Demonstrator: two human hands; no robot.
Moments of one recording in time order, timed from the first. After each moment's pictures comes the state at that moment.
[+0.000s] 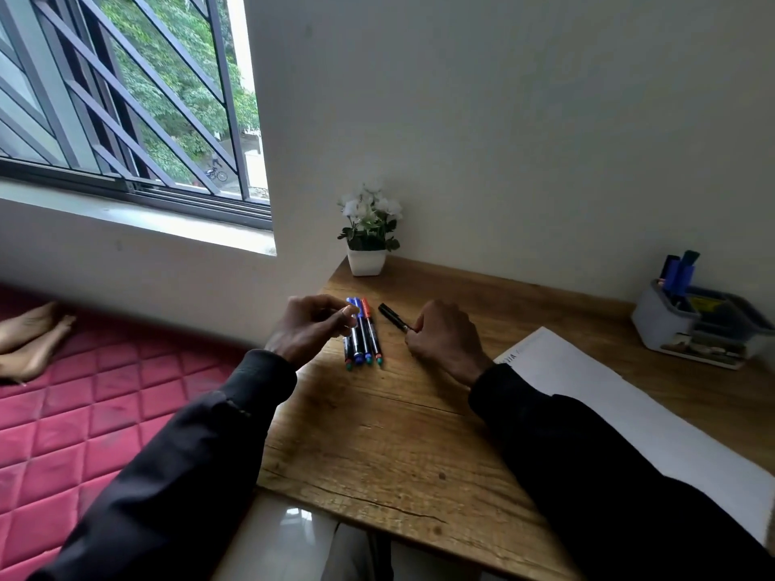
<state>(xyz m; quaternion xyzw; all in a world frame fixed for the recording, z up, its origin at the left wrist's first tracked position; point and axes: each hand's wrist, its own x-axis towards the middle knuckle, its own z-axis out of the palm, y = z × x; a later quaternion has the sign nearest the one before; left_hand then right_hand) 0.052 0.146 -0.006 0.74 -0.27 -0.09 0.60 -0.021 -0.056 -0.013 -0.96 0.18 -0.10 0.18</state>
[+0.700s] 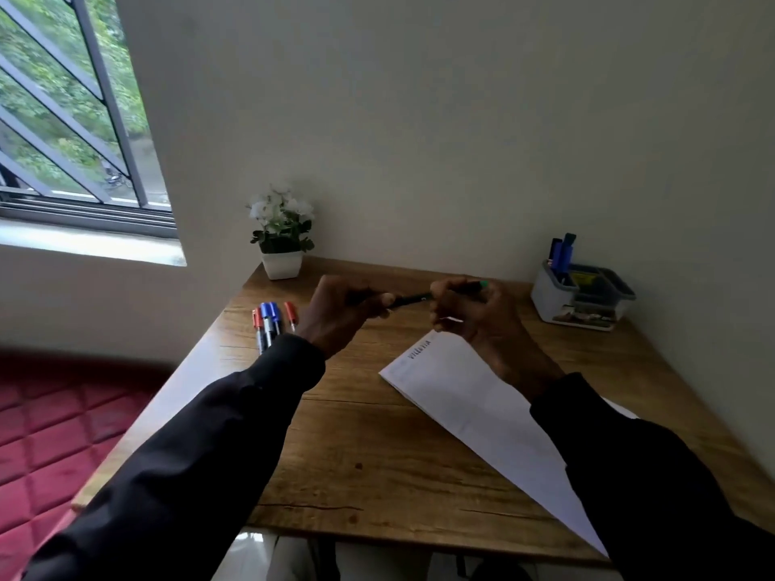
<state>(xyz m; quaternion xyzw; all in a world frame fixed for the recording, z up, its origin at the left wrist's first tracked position) -0.013 0.031 0.027 0.70 -0.46 -0.05 0.54 -0.161 -0.136 0.044 -0.67 0.10 -0.23 0.70</state>
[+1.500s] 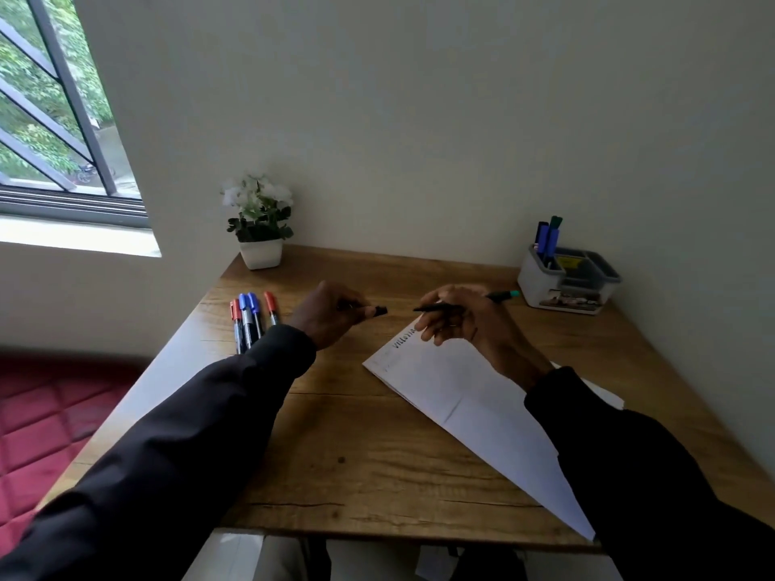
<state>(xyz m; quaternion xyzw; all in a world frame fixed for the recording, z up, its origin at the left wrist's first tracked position) 0.012 0.003 -0.005 0.79 -0.46 -0.07 0.40 -0.163 -0.172 0.016 -0.70 0.10 -0.17 0.68</state>
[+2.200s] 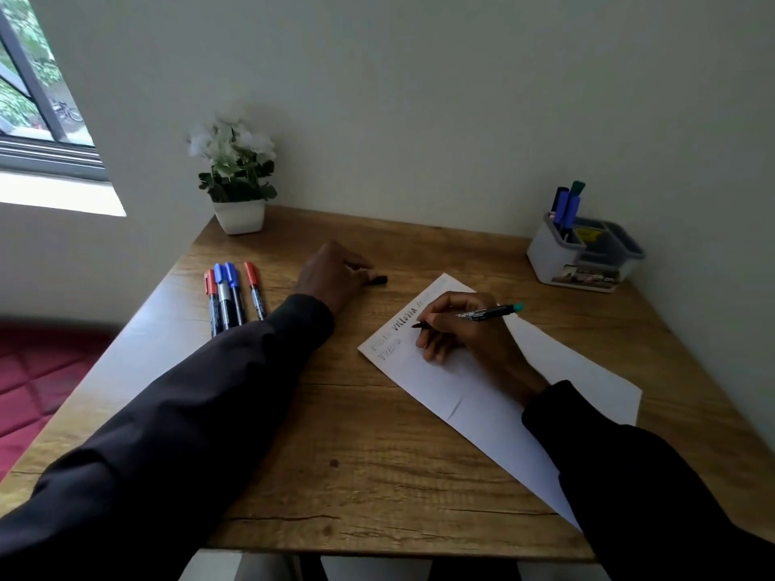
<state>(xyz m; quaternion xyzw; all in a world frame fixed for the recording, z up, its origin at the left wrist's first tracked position) 0.033 -0.038 -0.024 0.83 -0.37 -0.05 0.42 -0.161 -0.171 -0.029 -0.76 0.14 -0.17 0.61</state>
